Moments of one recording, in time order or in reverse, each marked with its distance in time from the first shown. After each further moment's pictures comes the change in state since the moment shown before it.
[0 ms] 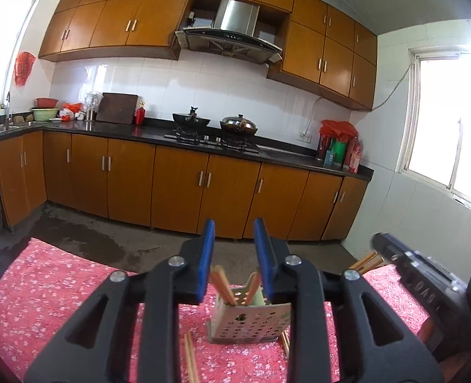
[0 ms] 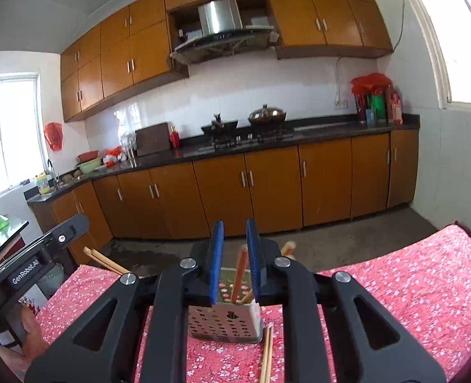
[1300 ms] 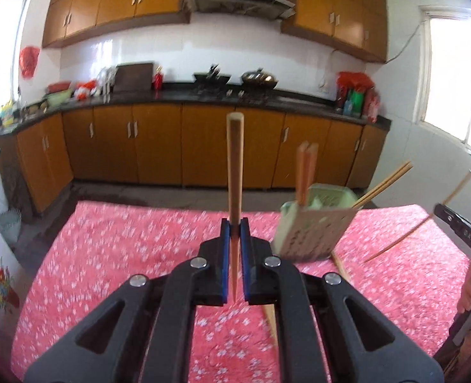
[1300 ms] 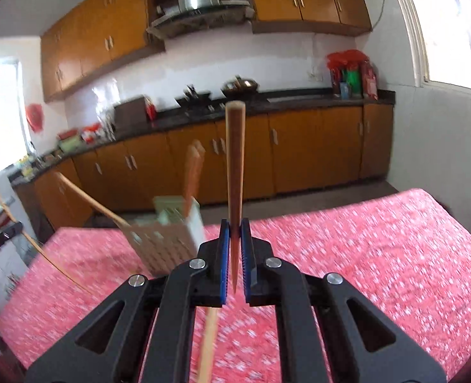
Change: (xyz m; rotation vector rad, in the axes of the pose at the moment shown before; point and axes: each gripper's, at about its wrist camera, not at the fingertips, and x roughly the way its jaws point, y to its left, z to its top) left arm -0.063 0.055 -0.038 0.092 0.206 0.077; right arm -0.044 -0.047 -0.051 0.013 0.128 -0.070
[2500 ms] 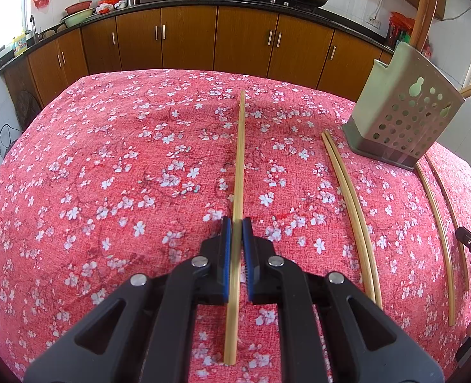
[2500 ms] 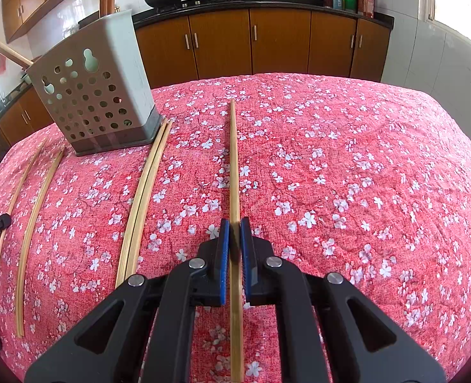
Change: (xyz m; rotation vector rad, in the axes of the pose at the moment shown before) left arm 0.134 0.051 -0.140 -0.123 0.398 0.143; right arm 0.110 -0.038 -0.137 -0.012 0.450 -0.146
